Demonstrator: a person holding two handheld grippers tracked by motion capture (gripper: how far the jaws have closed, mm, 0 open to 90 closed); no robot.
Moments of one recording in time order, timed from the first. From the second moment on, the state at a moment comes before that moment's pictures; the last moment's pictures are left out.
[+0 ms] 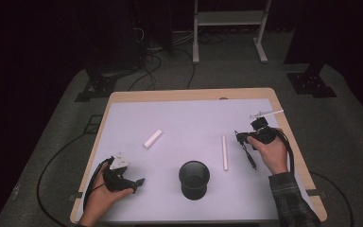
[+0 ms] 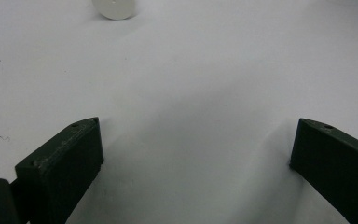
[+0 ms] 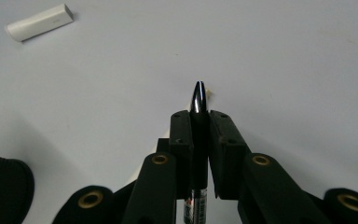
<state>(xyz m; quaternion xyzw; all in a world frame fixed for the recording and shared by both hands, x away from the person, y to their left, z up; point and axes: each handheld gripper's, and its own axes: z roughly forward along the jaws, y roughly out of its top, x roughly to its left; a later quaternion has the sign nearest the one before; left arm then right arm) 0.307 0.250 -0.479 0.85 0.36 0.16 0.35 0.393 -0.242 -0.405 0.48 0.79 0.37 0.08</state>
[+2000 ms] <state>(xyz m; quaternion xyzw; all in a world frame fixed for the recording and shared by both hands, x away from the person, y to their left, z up) 0.307 0.250 -0.479 0.85 0.36 0.16 0.35 0.340 -0.196 -0.360 0.34 0.79 0.50 0.07</state>
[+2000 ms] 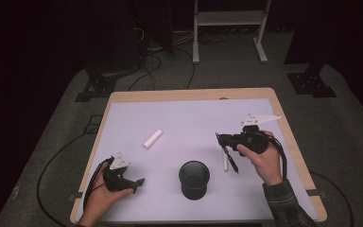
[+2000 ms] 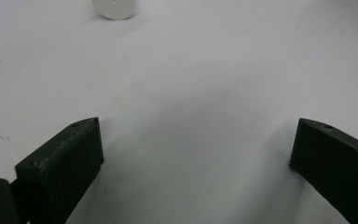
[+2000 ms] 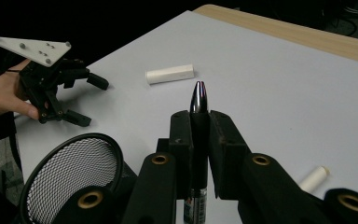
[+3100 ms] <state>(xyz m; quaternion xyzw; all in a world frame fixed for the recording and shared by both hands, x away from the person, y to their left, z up) 0.307 0.250 -0.479 0.85 0.36 0.16 0.35 0.328 -0.154 -0.335 0.28 0.80 0.52 0.05</state>
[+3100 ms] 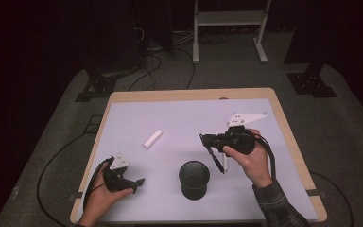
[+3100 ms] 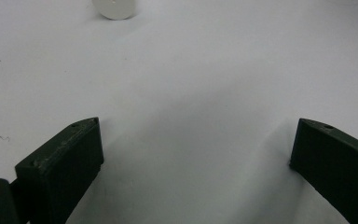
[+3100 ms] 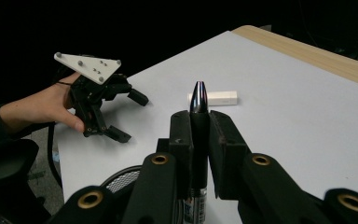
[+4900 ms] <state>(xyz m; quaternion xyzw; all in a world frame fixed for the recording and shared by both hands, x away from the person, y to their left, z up) 0.307 0.250 -0.479 0.85 0.36 0.16 0.35 0.324 -0.096 -0.337 0.23 0.82 0.53 0.02</state>
